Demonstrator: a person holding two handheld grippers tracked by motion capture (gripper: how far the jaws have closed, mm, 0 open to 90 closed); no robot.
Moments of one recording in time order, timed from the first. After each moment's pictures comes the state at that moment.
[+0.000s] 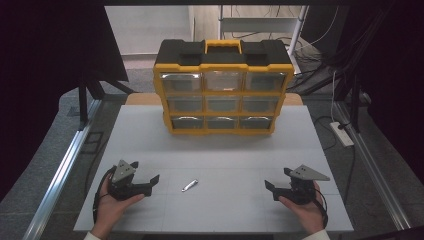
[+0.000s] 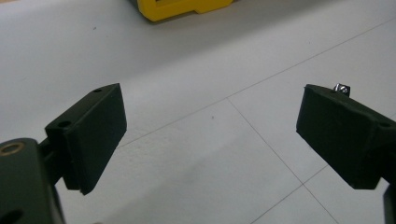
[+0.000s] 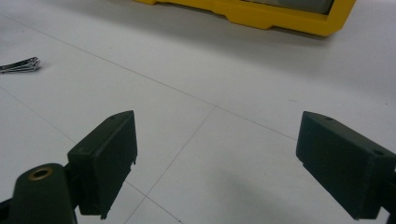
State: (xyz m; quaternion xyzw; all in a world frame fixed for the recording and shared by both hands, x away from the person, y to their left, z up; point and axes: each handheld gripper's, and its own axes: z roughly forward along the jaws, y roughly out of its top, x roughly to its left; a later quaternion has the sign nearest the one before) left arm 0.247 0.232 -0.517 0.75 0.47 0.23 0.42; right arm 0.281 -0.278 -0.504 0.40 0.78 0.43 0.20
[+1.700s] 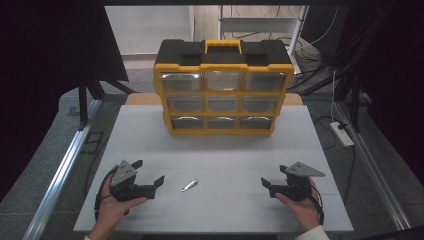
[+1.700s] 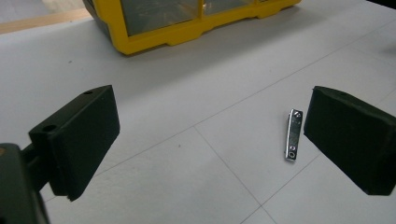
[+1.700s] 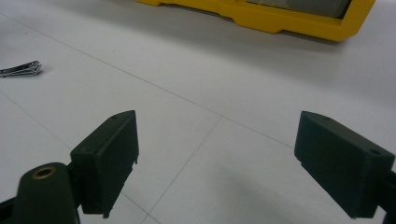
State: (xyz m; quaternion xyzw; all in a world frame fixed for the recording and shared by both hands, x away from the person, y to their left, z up) left arm 0.240 0.219 -0.504 0.74 0.43 0.22 0.47; right arm 0.291 -0.270 -0.505 0.40 0.78 0.44 0.20
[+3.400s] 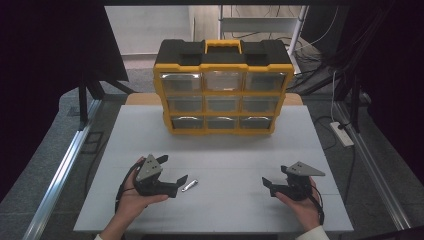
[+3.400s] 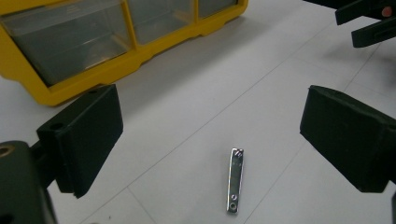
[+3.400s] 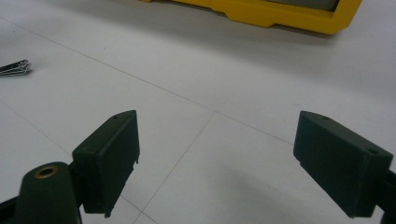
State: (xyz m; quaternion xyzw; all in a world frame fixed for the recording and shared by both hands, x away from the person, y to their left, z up) left arm 0.254 0.162 -0.483 0.78 0.36 0.20 0.48; right arm 0.292 -0.271 -0.505 0.41 0.78 0.43 0.20
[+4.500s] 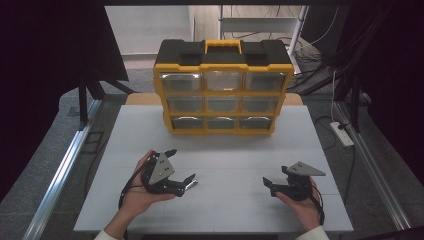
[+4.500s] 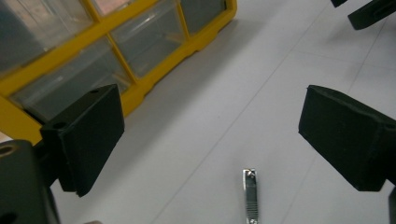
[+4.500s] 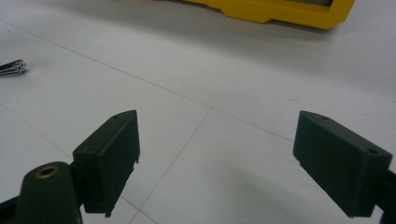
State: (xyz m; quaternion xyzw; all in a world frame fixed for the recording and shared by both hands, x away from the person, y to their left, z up) left arm 0.257 0.139 -0.466 0.81 0.26 0.28 0.44; right arm 0.292 -0.273 -0.506 0.42 0.78 0.42 0.20
